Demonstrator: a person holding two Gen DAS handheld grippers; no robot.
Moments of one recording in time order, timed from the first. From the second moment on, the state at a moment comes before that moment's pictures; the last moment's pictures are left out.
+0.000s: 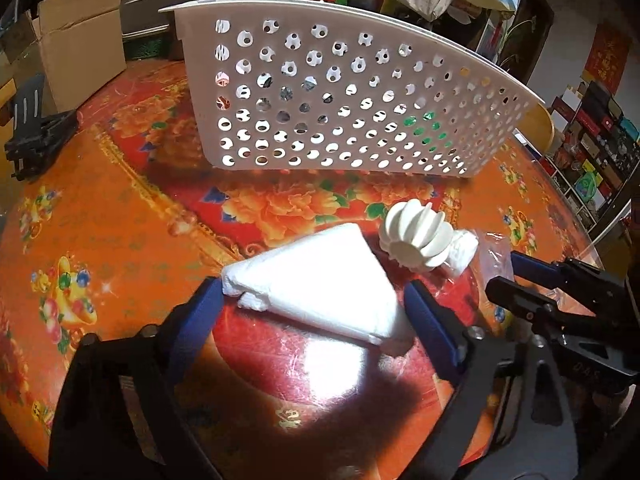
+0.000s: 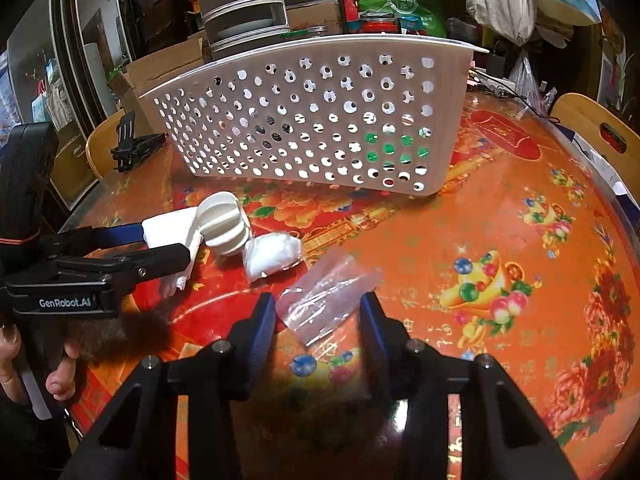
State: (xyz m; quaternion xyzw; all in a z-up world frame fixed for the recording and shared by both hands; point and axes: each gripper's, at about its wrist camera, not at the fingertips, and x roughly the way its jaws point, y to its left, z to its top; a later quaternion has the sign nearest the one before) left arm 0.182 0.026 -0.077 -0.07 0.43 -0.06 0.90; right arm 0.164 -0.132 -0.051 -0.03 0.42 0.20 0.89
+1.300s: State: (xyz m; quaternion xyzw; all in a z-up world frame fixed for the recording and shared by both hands) left arm 0.149 0.043 -0.052 -0.12 0.35 -0.11 0.92; right arm 0.144 -0.144 -0.035 0.00 0.36 0.22 0.91
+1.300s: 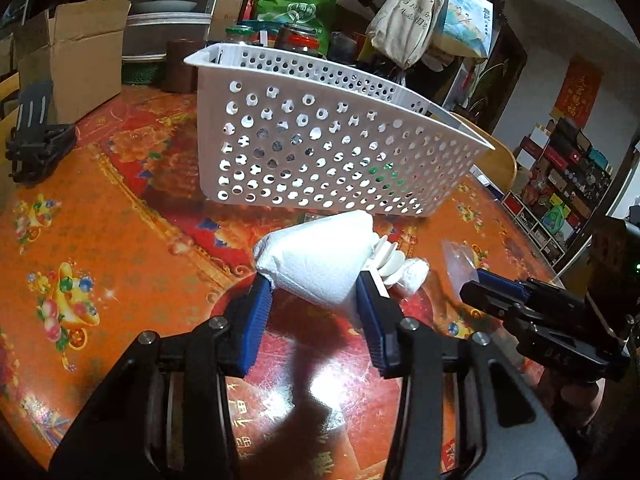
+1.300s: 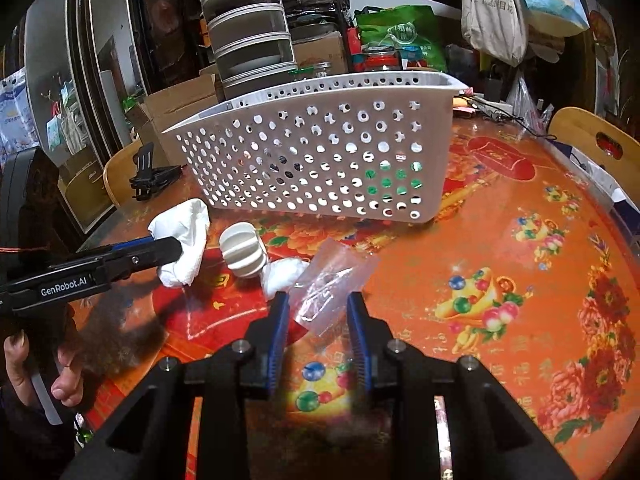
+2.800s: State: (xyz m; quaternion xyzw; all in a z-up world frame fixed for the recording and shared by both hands) left arm 0.120 0.039 0.077 -0.08 0.28 -0.11 0.95; right arm 0.111 -0.161 0.092 -0.04 0.23 0.20 0.95
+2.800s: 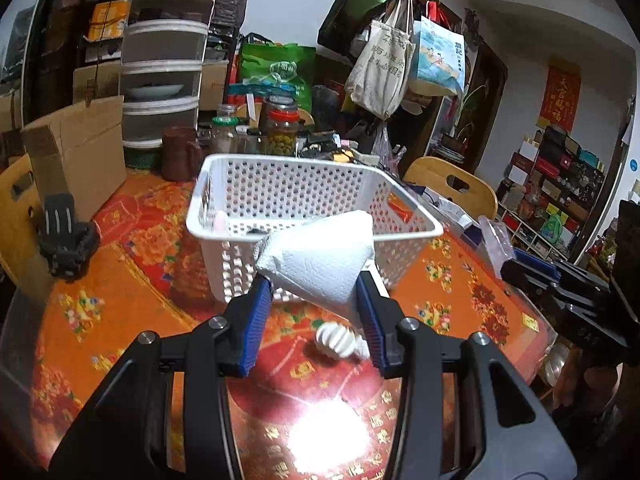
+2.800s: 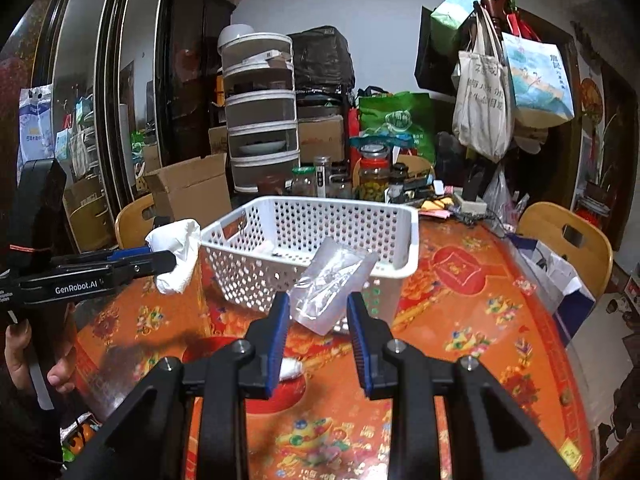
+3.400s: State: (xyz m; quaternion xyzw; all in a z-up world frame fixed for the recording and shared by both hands) left arm 0.212 0.015 0.147 -0.04 0.29 -0.09 0.95; right arm 0.188 -0.151 0.128 -0.05 0.25 0.18 0.95
